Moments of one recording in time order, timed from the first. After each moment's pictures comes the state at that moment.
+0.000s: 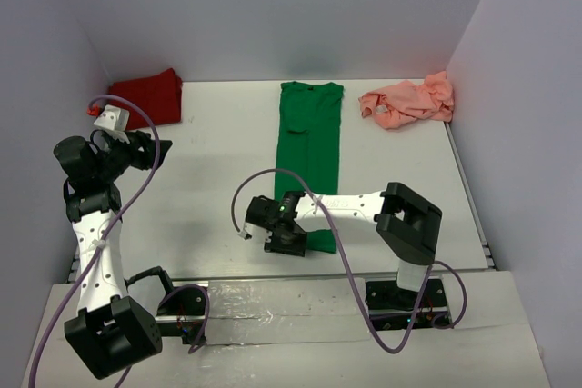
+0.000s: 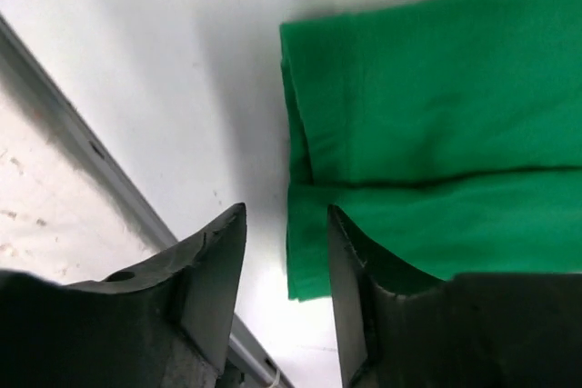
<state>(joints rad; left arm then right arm) 0.37 0.93 0.78 -0.05 0.83 0.01 1.18 1.78 1.19 -0.89 0.06 -0.23</state>
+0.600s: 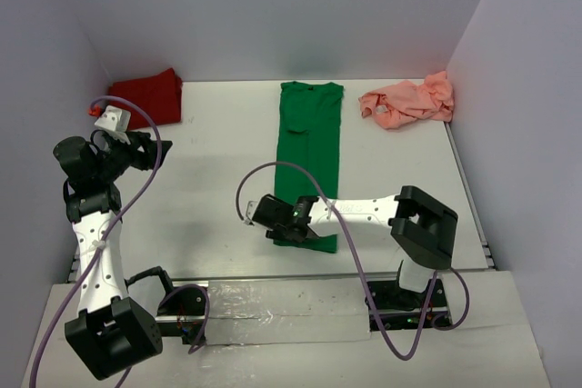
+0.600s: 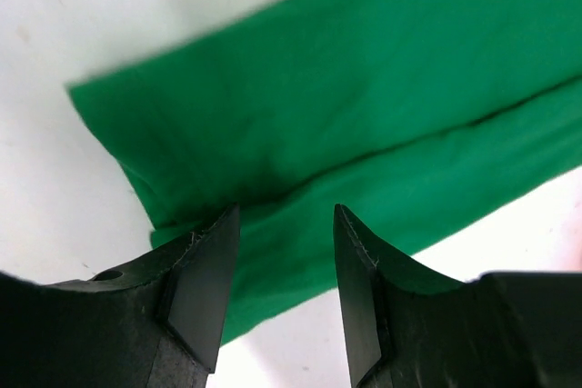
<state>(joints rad) 0.37 0.92 0.78 -0.05 0.84 0.03 1.18 1.69 1.07 -0.61 0.35 -0.23</state>
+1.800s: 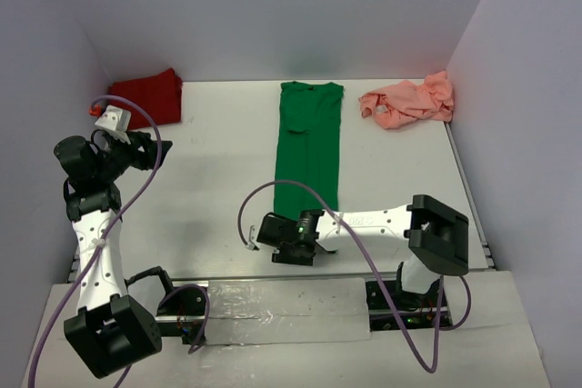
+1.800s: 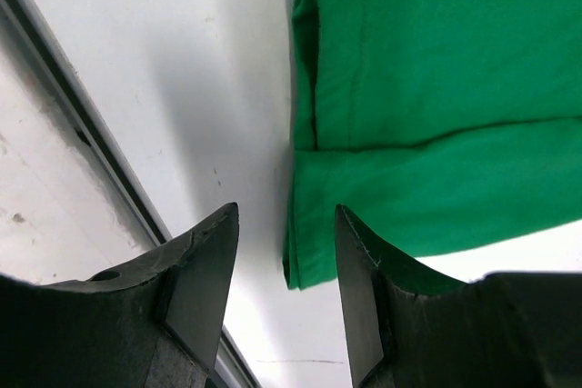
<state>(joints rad) 0.37 0.94 0.78 -0.05 0.84 0.04 1.28 1.60 1.00 -0.74 0.21 -0.20</state>
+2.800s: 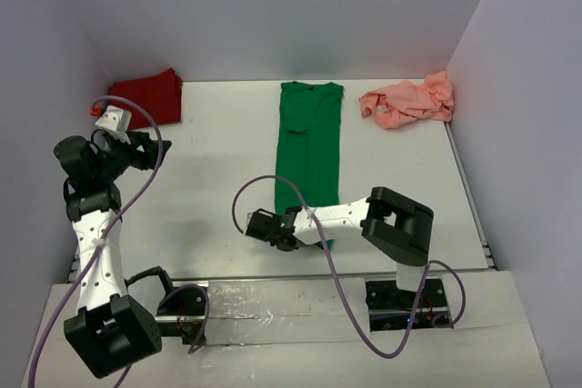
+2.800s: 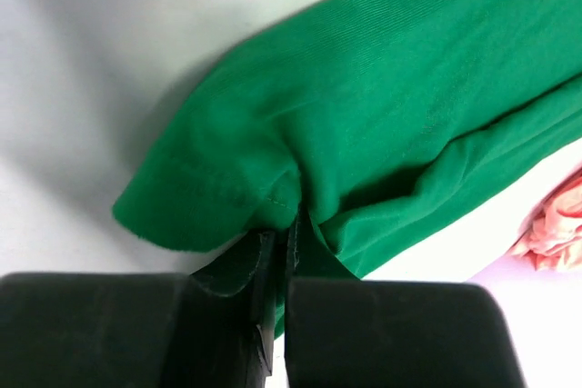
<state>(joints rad) 0.37 0.94 0.78 -0.05 0.83 0.06 1.23 1.84 1.05 -0.61 0.51 -0.27</state>
